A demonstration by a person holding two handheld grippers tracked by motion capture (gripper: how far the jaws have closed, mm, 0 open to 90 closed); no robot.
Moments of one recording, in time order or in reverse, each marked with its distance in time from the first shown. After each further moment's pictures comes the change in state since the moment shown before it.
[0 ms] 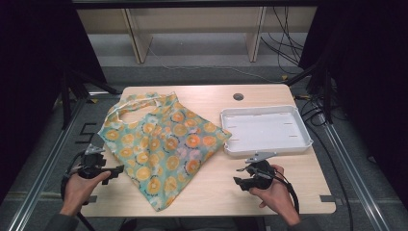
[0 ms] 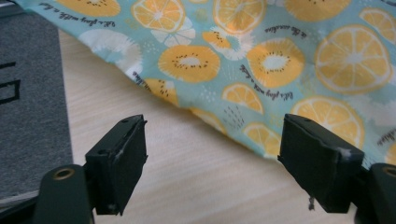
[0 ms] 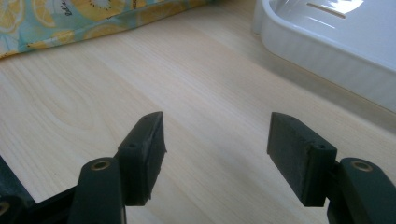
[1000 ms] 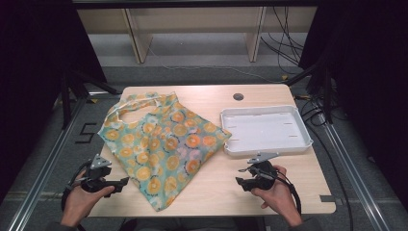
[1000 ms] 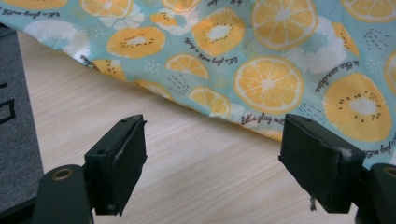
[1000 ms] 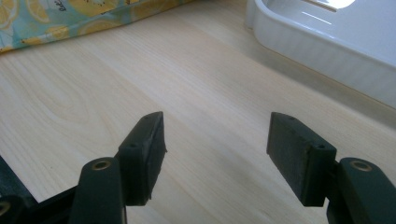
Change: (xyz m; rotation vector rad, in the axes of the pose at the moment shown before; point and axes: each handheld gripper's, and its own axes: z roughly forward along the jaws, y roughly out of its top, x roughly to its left) left arm -0.033 -0.020 -0.021 0.016 -0.024 0.143; right arm -0.002 -0.002 -0.006 0.015 -0.005 0.021
